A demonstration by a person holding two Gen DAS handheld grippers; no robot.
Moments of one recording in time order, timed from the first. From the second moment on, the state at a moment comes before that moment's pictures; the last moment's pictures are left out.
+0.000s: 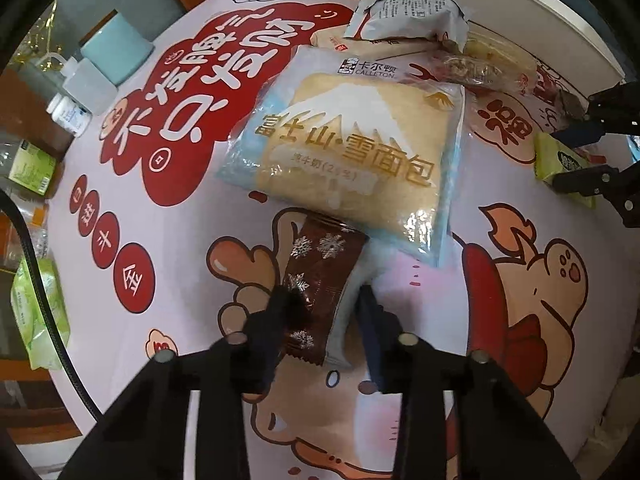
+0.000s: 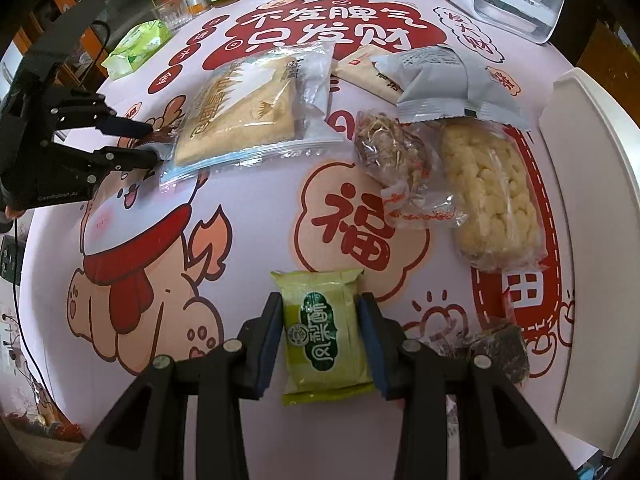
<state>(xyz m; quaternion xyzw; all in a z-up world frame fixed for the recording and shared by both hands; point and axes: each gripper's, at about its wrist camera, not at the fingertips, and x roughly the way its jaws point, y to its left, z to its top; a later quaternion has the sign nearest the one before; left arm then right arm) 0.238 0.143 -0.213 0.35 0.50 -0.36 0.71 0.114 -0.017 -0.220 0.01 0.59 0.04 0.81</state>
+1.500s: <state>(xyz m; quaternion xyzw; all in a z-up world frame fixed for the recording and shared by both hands) 0.089 -0.156 -0.013 0.13 0.43 -0.38 0.81 0.008 -0.279 -0.046 0.11 0.42 -0.05 0.90</state>
